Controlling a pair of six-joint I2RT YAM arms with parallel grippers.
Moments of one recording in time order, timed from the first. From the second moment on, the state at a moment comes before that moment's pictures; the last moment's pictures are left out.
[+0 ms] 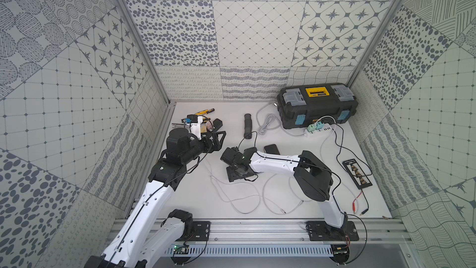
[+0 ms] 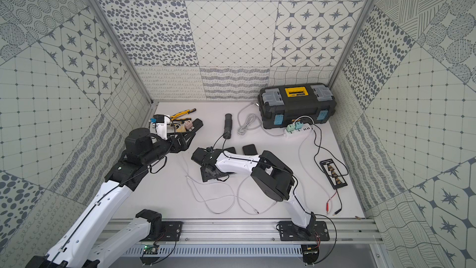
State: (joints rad) left arm -0.16 0.90 0.86 -0.33 0.30 -0.44; right arm 1.09 2.12 1.58 -0.74 0.14 0.75
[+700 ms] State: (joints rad) left arm -0.16 0.90 0.80 -0.32 0.27 -0.44; right arm 1.05 2.05 1.59 -0.74 0.17 0.68
